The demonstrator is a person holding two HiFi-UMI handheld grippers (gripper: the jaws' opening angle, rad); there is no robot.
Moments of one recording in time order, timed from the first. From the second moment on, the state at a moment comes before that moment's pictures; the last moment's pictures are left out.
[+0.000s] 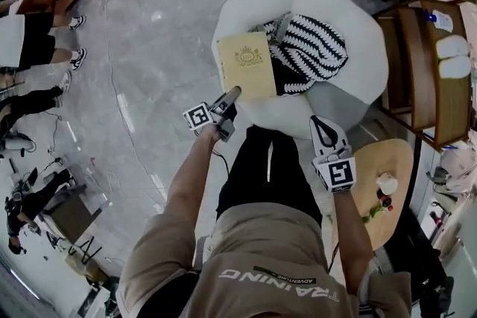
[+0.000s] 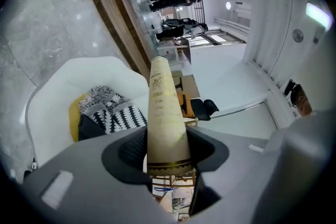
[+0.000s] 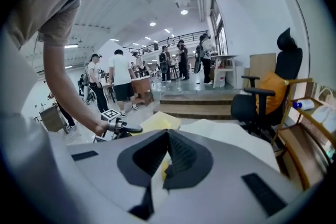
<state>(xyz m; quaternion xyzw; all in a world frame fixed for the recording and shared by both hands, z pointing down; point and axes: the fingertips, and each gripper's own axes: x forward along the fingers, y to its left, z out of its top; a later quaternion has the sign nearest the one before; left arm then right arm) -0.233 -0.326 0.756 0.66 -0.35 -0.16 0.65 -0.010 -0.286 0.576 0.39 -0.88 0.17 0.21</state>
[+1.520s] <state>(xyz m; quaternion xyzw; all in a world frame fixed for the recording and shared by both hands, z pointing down) -0.259 -0.266 1.037 0.62 -0.48 0.12 0.62 -0.074 -0.275 0.810 0.37 -0.85 0.29 0.23</state>
